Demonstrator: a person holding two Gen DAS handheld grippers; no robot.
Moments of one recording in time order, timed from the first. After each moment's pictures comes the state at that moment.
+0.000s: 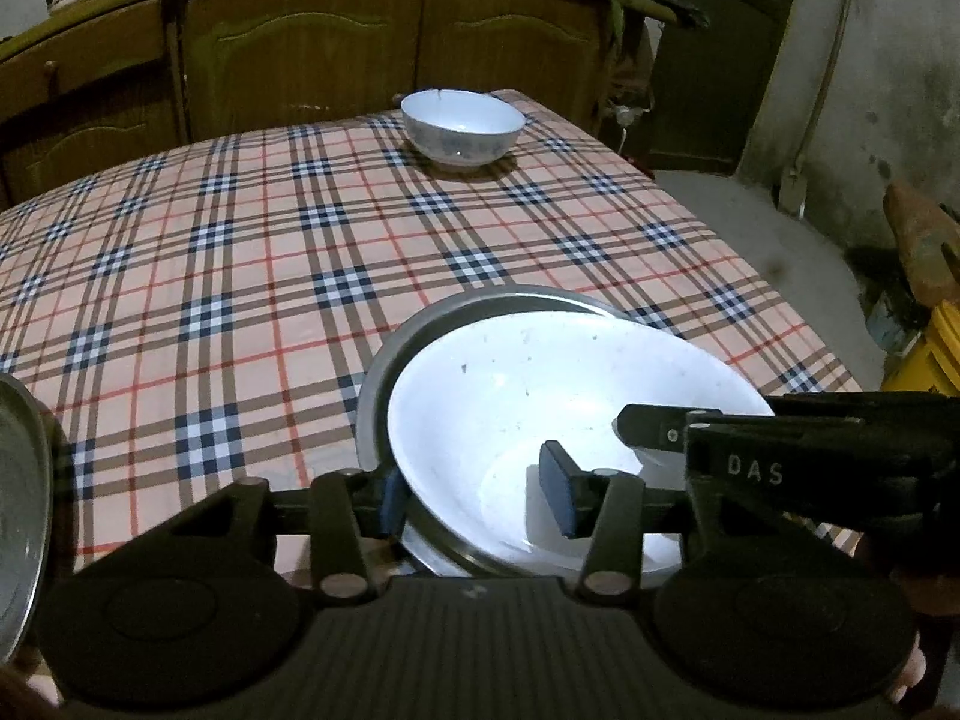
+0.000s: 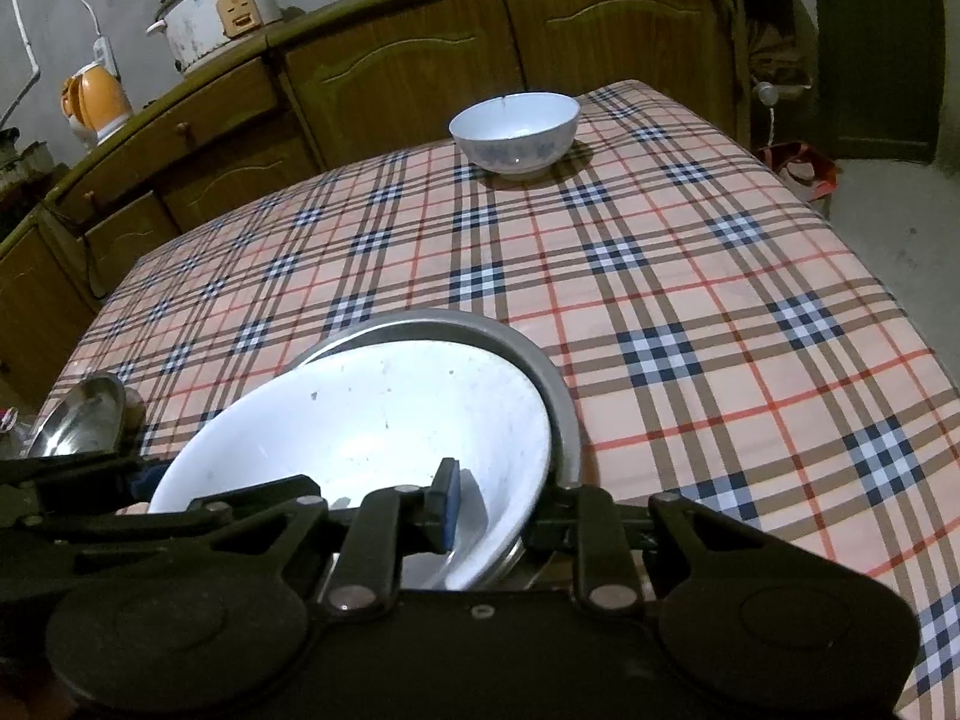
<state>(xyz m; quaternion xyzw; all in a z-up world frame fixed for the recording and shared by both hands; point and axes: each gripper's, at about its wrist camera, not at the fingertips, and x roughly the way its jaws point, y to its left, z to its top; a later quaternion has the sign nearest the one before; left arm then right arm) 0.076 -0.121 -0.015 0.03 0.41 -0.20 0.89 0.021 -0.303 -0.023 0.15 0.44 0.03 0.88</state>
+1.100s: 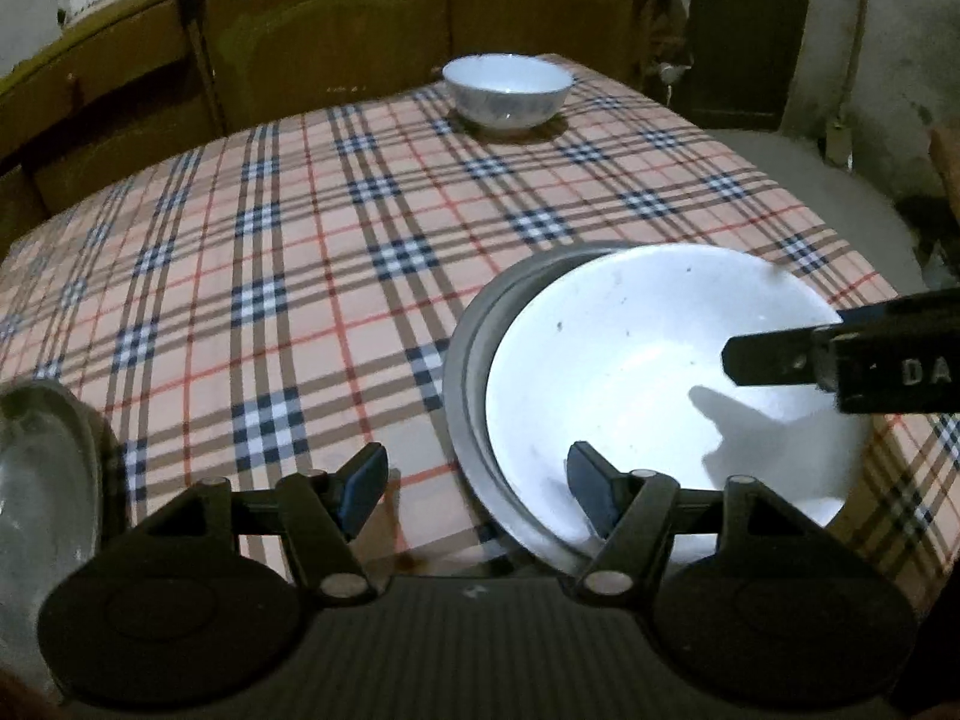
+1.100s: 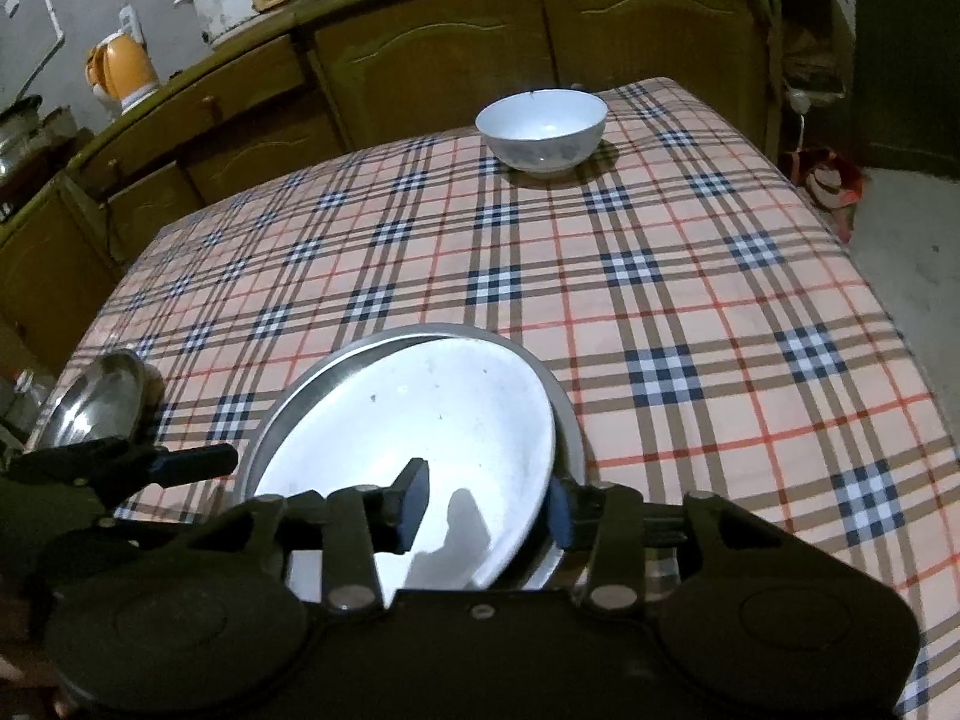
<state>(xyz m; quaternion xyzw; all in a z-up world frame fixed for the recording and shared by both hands) 0.086 -0.114 -0.032 0.08 0.42 -0.15 0.89 0.031 -0.308 -0.004 0.12 0.46 0.06 0.88</state>
